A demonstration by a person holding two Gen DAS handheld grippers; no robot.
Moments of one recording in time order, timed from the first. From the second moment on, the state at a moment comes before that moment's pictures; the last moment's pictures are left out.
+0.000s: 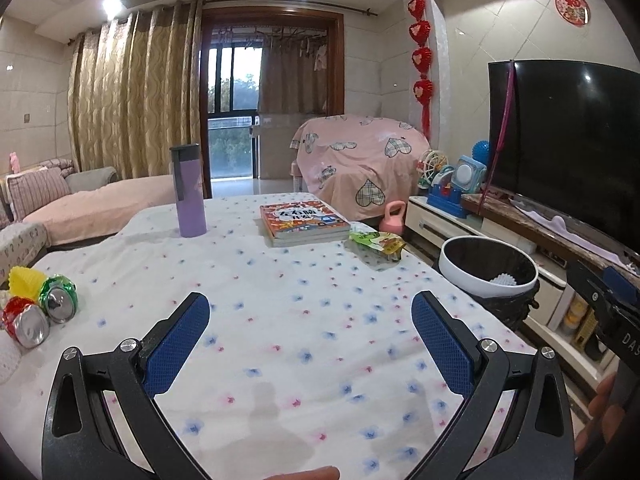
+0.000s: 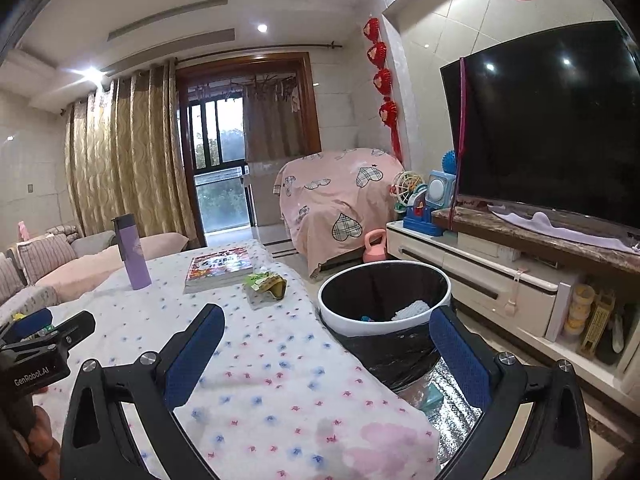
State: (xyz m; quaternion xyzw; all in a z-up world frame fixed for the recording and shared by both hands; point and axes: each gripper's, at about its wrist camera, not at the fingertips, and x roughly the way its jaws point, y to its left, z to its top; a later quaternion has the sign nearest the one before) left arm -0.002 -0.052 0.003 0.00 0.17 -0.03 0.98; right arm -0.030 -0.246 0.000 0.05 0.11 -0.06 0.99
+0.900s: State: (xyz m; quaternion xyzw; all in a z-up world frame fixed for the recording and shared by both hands) left arm -0.003 -0.053 0.001 0.00 0.17 -0.04 0.98; right arm -0.029 -0.246 -0.001 0.06 0.12 -0.05 0.99
